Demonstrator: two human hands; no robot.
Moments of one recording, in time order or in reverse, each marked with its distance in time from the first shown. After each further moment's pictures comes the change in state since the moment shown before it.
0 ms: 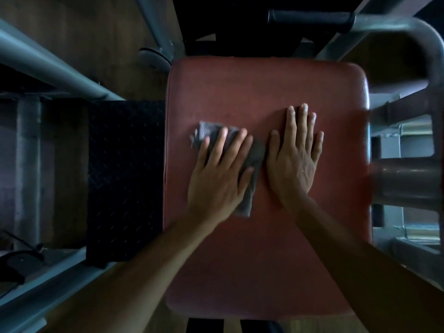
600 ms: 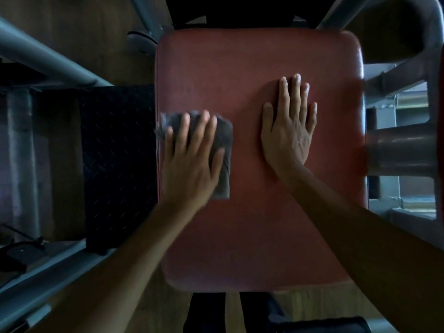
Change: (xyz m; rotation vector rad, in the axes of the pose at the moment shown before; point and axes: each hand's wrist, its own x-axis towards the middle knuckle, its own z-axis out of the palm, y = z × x) left_hand -0.031 -0.020 -0.006 -0.006 -0.011 -0.149; right_hand -0.001 0.003 0.000 -0.007 0.007 -0.020
